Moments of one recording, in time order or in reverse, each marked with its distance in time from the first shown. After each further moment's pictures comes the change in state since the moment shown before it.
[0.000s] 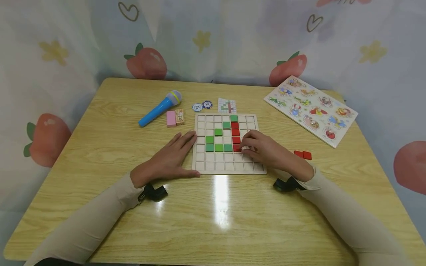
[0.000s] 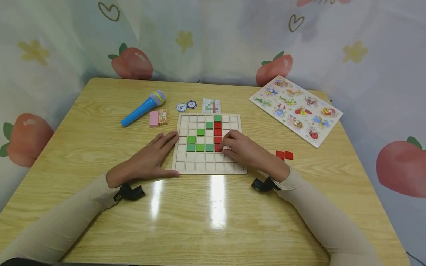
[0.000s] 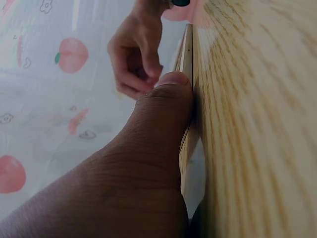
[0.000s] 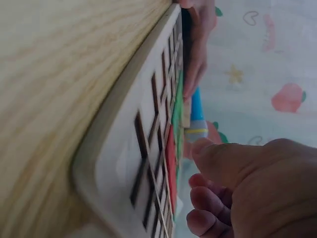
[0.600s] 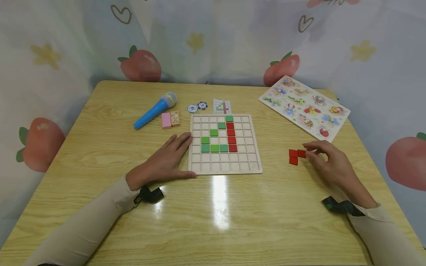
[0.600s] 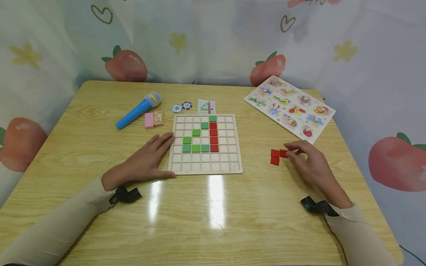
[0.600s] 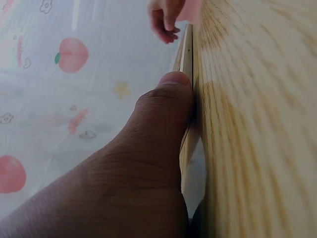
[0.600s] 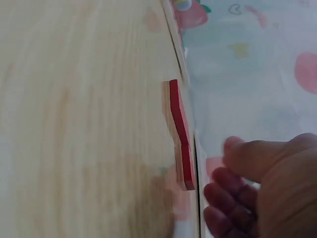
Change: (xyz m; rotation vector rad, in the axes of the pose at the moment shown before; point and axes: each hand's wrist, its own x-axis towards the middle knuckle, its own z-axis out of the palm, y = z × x) left_hand -0.001 0.003 -0.001 0.008 0.009 0.008; right_hand -0.165 0.061 -0.044 0.003 0.360 0.452
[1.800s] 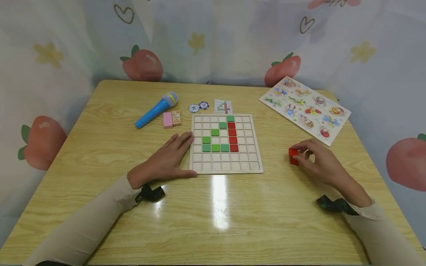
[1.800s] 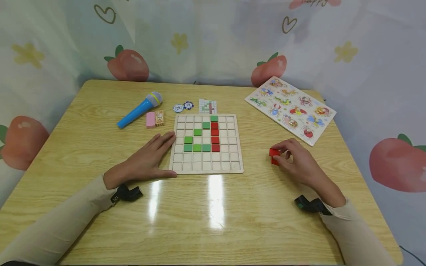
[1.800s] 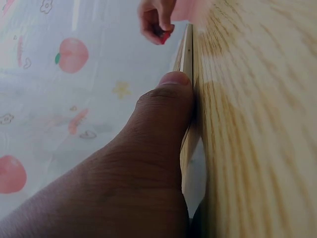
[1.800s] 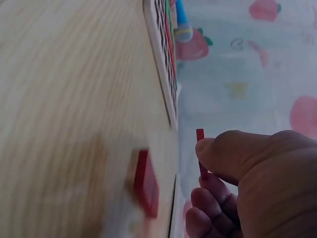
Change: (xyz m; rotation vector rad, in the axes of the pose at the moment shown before) left_hand -0.001 -0.002 0.000 -0.010 -0.011 -0.006; right_hand 0.015 -0.030 0.009 -0.057 -0.106 -0.179
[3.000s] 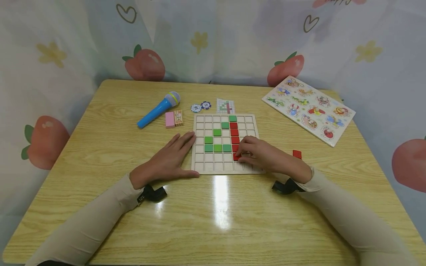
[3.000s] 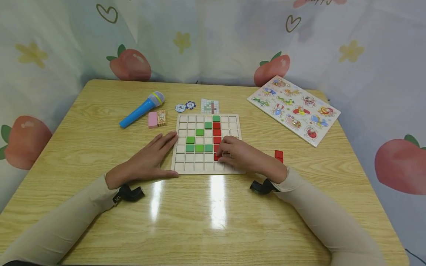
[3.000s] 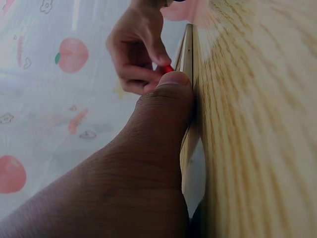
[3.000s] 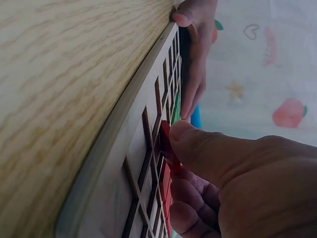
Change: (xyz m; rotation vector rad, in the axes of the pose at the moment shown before) left_hand 0.002 -0.001 0.002 0.022 -0.013 -0.013; right_hand 0.102 -0.097 0.068 0.110 -0.368 -0.282
